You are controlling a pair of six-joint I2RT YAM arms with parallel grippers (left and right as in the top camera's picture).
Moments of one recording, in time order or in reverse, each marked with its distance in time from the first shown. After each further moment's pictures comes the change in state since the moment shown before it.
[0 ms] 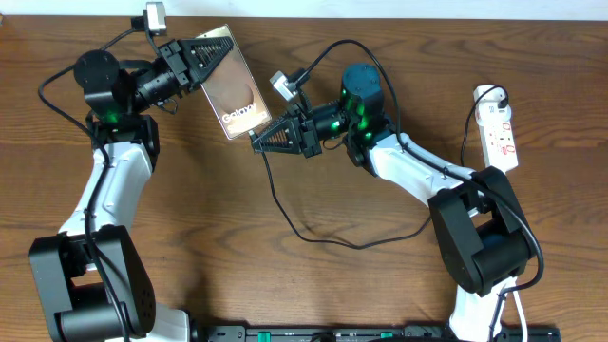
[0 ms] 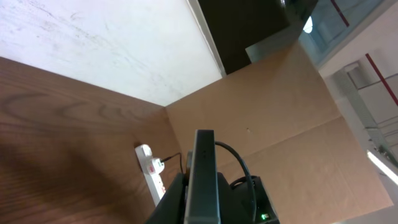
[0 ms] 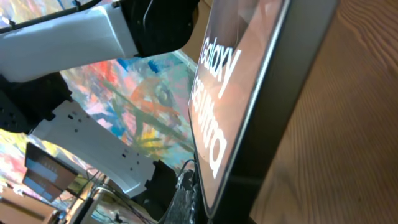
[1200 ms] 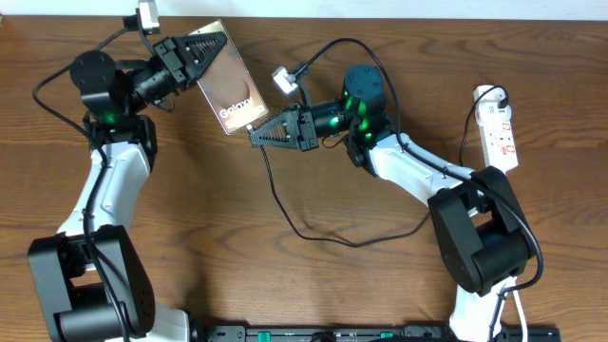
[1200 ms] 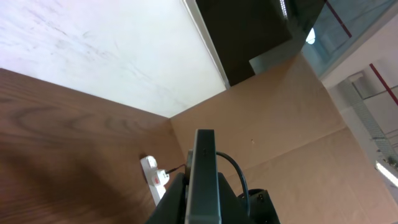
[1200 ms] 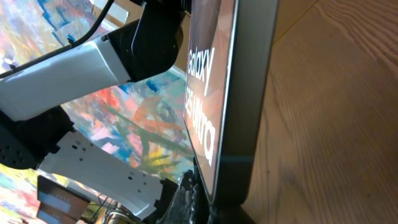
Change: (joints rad) left arm 0.011 0.000 0.000 0.006 -0.042 0.004; right arm -0.001 0.002 -0.002 0.041 0.071 0.161
